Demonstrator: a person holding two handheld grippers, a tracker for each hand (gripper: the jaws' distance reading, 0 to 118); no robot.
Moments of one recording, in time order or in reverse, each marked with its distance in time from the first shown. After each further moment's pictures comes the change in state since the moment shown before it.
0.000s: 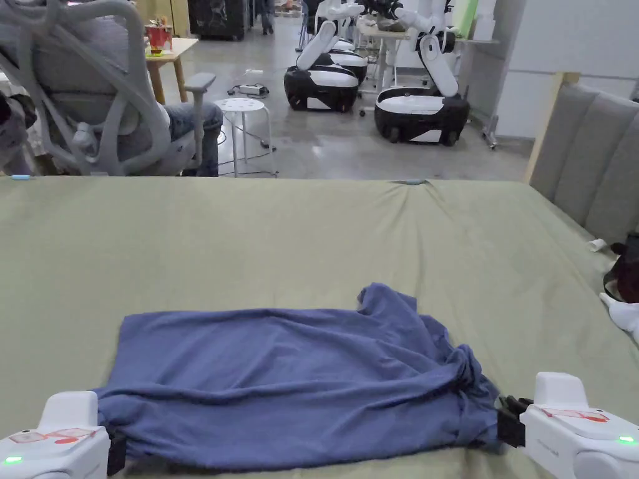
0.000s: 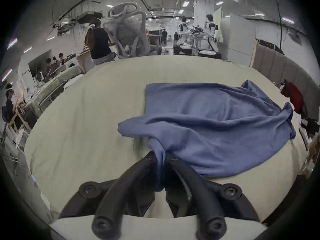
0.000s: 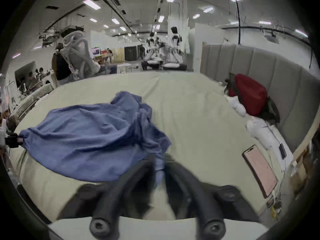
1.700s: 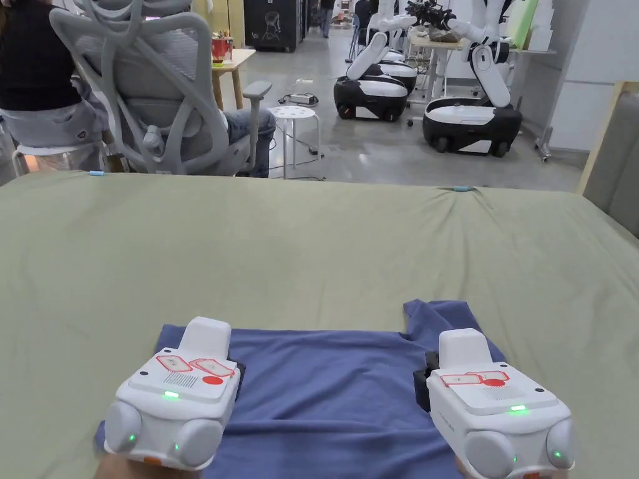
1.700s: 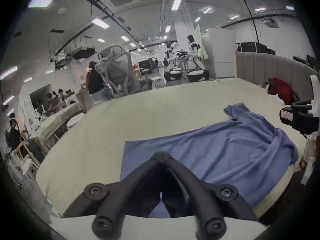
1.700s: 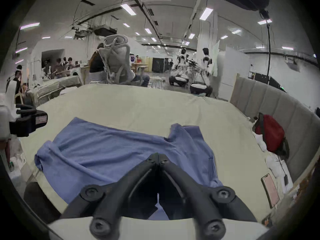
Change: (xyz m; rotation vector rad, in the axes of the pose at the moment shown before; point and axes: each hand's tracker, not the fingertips) left arm 0.065 0.018 0.066 0.229 -0.023 -0.146; right arm -0.175 0.020 0.069 0.203 0.139 0.229
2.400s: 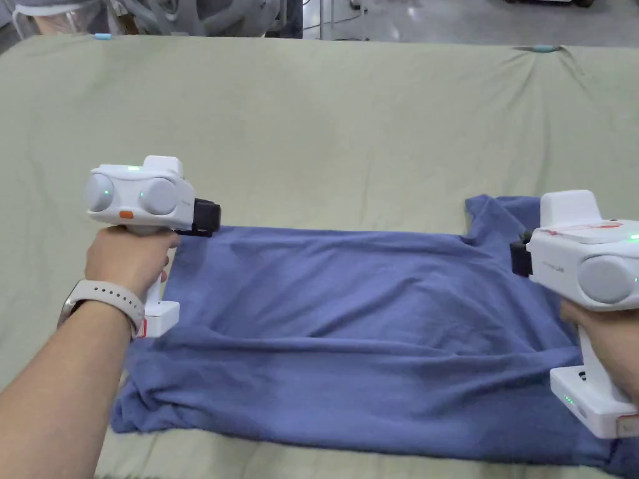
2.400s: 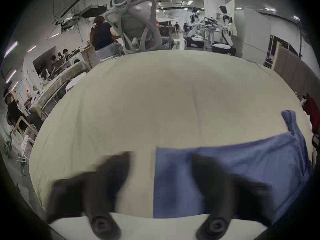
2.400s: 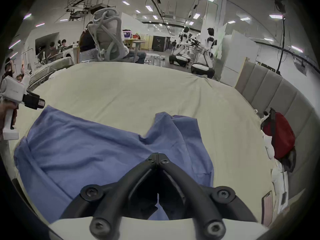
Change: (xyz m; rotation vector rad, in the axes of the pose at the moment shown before) left arm -0.125 0.045 -0.221 -0.357 0.121 0.144; right arm 0.073 0.035 -0.129 -0.209 -0.021 0.031
